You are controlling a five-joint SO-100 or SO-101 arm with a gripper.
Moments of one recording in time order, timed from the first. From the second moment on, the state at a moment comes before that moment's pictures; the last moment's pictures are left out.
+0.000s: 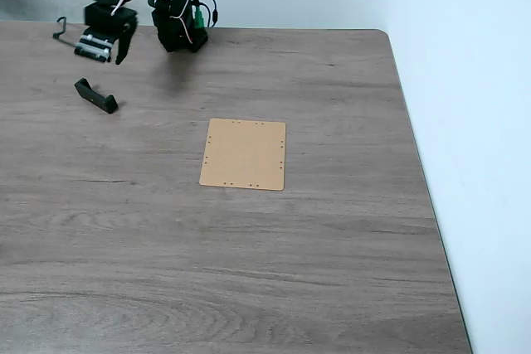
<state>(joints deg) 36.4 130.1 117.4 76.8 -120.2</state>
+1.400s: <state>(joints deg) 49.7 93.4 97.6 64.8 -158.6</state>
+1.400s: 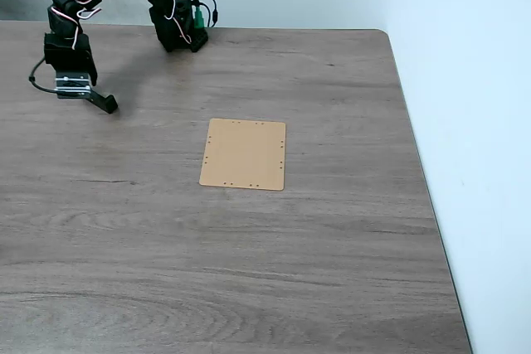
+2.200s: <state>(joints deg) 51.2 91.2 104.3 56.2 -160.8</state>
